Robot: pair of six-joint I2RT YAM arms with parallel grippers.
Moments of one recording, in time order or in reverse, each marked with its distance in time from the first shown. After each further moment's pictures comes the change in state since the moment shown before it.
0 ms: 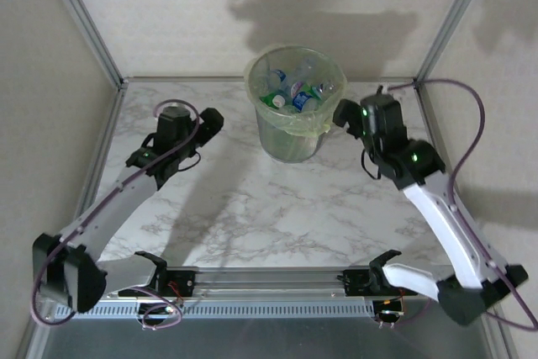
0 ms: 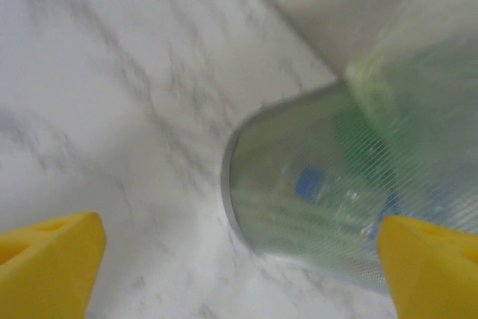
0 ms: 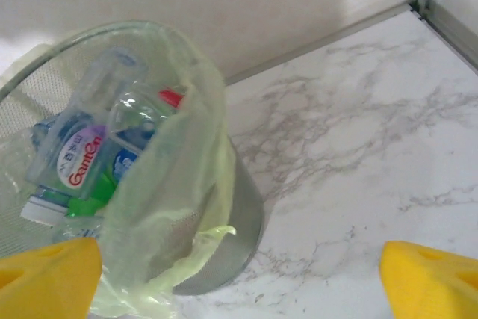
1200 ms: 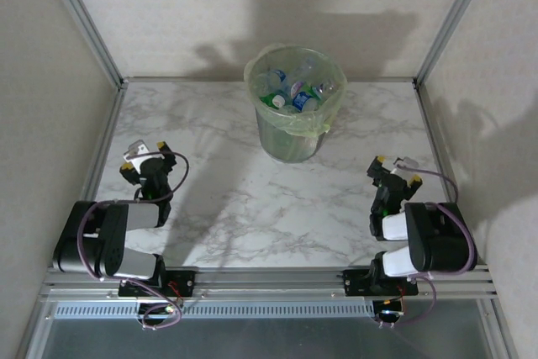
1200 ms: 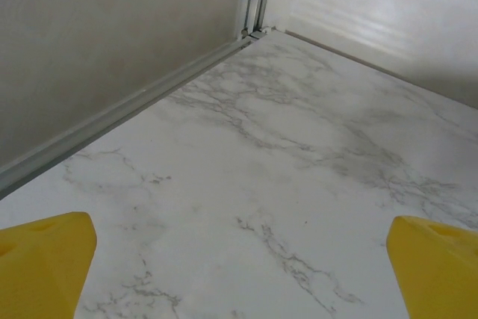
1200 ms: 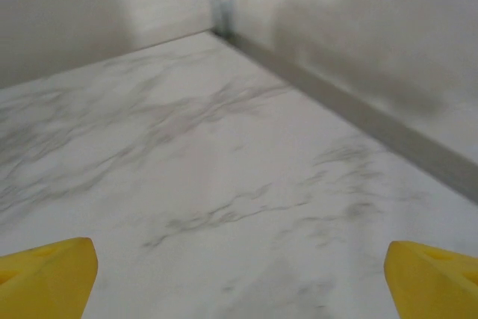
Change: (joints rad) left arm 0.307 0.253 -0.710 1.207 -0.452 0.631; right arm -0.496 0.369 -1.174 1.841 -0.040 -0.451
